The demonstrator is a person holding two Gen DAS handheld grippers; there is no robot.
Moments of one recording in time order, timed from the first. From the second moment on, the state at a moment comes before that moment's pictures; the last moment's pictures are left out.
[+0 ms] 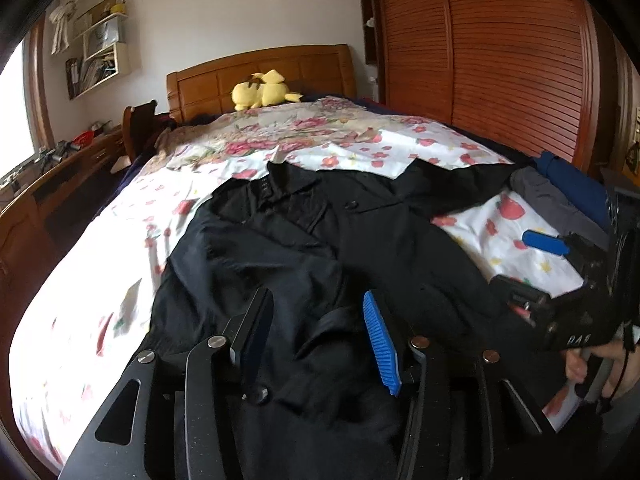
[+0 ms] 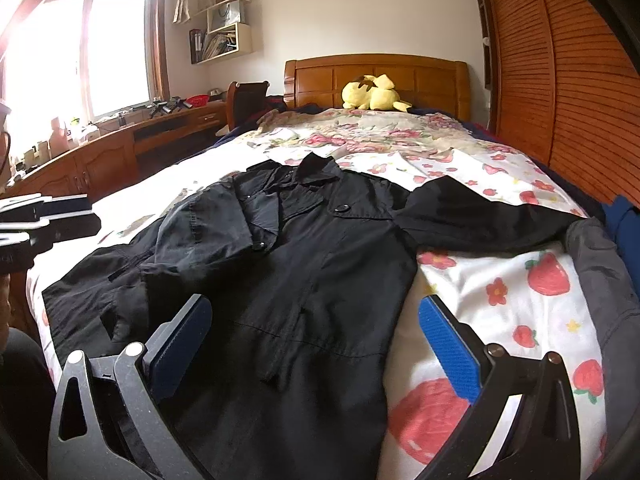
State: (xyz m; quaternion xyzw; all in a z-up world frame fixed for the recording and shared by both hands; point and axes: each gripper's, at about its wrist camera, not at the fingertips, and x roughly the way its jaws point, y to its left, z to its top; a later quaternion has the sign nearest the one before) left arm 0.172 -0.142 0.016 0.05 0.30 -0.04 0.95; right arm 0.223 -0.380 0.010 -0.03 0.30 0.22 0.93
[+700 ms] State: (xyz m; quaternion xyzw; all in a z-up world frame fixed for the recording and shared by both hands) left arm 0.131 -0.056 -0.023 0.00 0.30 0.00 0.95; right arm 0.192 -0.241 -0.013 -0.07 0.34 0.38 0.86
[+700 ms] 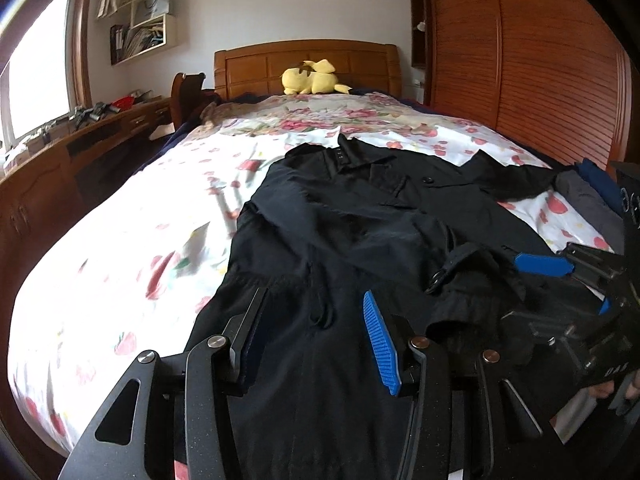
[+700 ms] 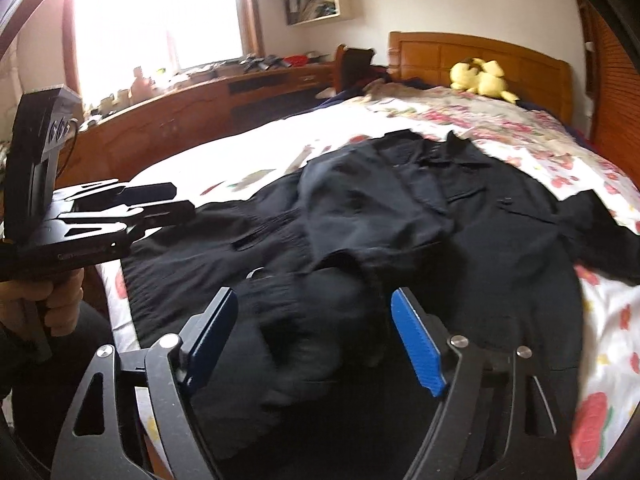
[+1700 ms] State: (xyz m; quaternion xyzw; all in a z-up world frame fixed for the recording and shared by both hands) left arm 0.120 -0.068 -0.030 0.00 0.28 -0.02 0.96; right arm 0.196 -0.303 -0.014 -0.05 0.32 0.30 0.90
